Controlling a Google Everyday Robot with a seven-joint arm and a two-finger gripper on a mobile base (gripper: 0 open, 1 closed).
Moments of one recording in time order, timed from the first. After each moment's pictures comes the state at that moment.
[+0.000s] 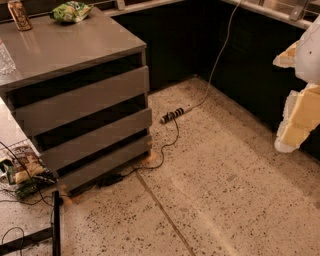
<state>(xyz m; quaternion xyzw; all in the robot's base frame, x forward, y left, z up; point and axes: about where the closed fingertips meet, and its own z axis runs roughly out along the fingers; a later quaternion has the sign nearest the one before) 0.438 -0.217 0.976 -0.60 0.78 -0.03 0.16</state>
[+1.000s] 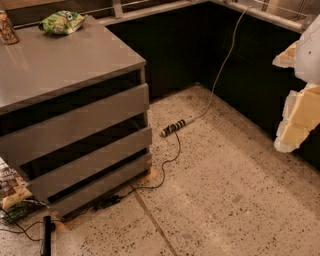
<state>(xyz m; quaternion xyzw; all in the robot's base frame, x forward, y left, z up) 0.438 -0.217 0.976 -0.60 0.78 -0.03 0.16</state>
